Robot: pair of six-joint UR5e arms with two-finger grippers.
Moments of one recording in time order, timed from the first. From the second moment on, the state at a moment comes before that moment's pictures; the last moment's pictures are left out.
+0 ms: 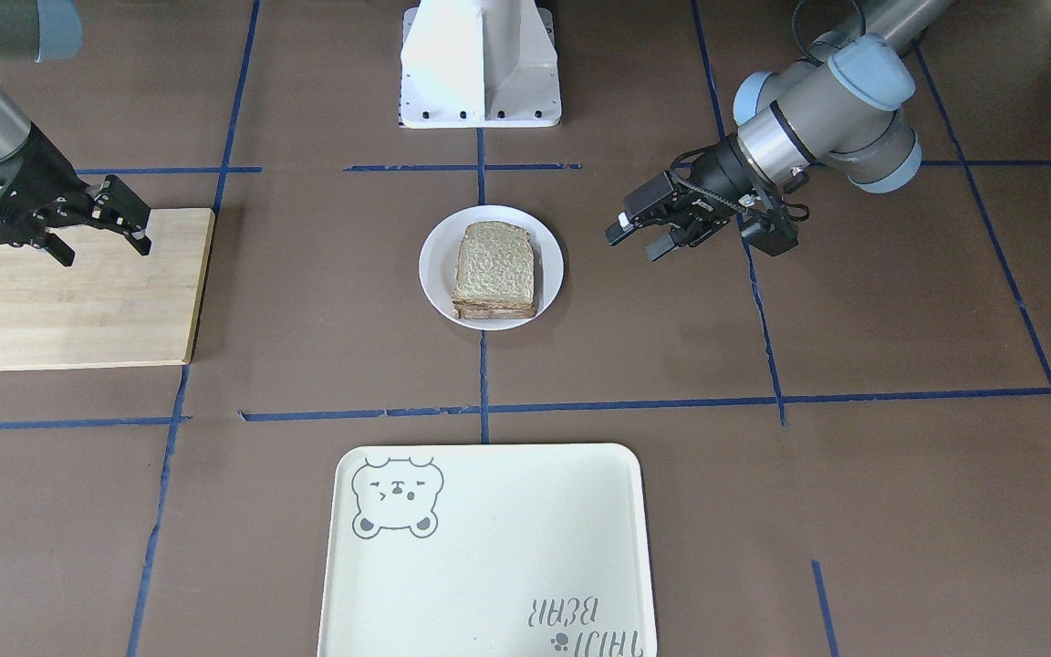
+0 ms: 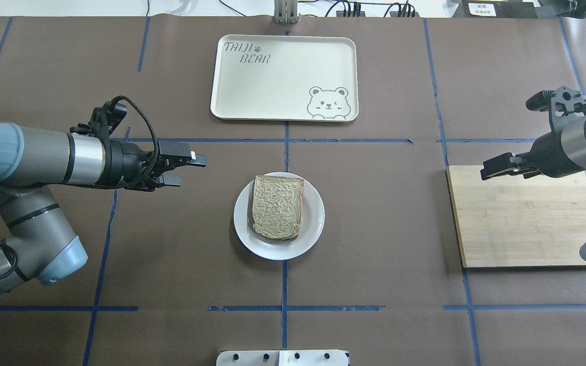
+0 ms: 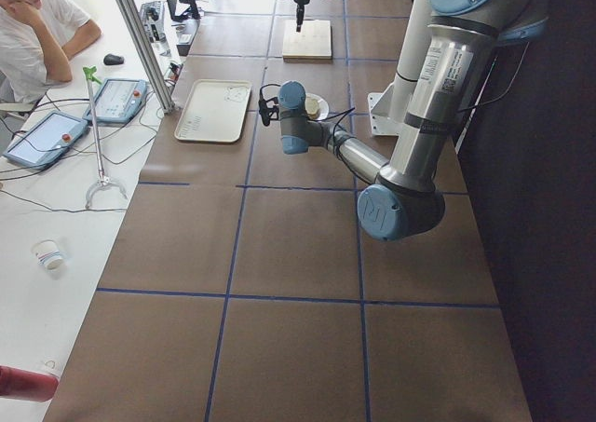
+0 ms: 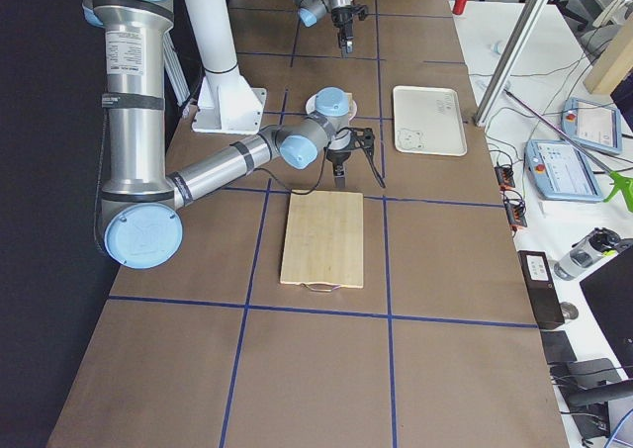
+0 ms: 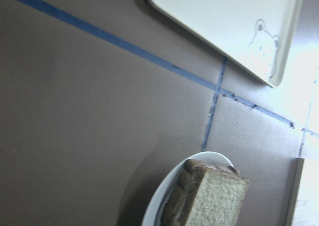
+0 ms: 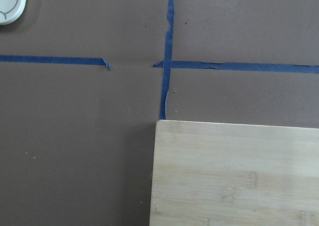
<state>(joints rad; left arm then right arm) -0.64 -1.85 -1.63 -2.85 -1.97 -1.74 0.91 -1.60 2.01 -1.24 2.13 0.88</state>
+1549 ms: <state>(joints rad) -0.46 -1.97 -1.34 -3.18 -1.82 -1.75 0.92 -1.61 2.01 -1.24 2.15 0.86</state>
